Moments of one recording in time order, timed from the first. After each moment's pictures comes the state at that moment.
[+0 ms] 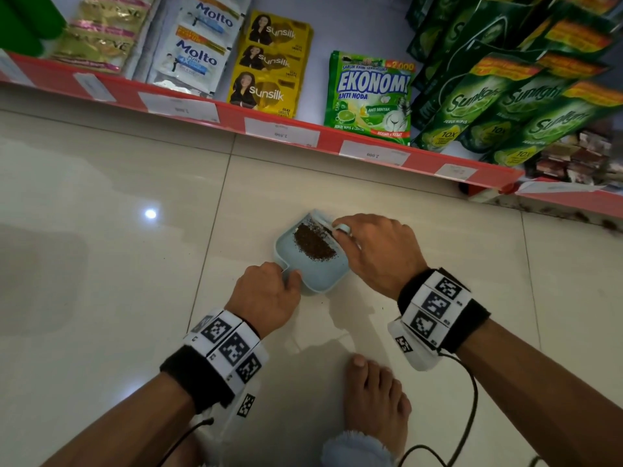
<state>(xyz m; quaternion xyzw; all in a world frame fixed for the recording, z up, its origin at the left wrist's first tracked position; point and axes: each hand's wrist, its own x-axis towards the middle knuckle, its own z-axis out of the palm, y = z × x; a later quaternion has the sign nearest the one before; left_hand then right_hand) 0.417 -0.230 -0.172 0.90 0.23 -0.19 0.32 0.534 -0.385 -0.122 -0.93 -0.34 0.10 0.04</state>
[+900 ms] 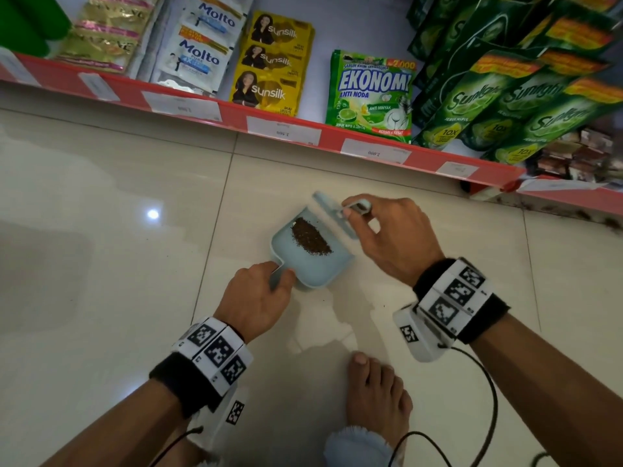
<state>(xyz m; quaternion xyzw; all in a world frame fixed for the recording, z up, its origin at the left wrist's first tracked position) 0.401 -0.220 -0.168 0.87 0.22 -0.12 0.42 0.547 -0.391 -0.112 -0.92 -0.34 0.05 0.18</state>
